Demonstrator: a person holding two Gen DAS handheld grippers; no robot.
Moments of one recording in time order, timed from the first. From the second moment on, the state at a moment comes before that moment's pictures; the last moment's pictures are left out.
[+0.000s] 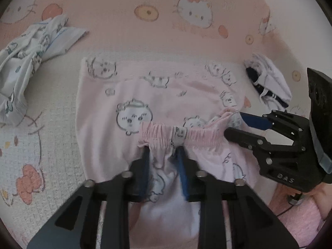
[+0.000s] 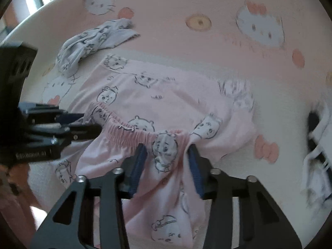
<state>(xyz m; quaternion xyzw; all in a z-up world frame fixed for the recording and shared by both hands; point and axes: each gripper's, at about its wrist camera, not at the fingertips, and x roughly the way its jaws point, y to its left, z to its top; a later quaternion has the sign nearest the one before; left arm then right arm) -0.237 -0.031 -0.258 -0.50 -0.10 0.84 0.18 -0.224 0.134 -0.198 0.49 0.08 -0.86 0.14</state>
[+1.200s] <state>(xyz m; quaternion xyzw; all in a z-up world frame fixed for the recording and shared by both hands) -0.246 -0.046 -0.270 -0.52 -0.13 0.83 0.16 -0.263 0.191 -0.224 0.55 0.02 -0.84 0.01</state>
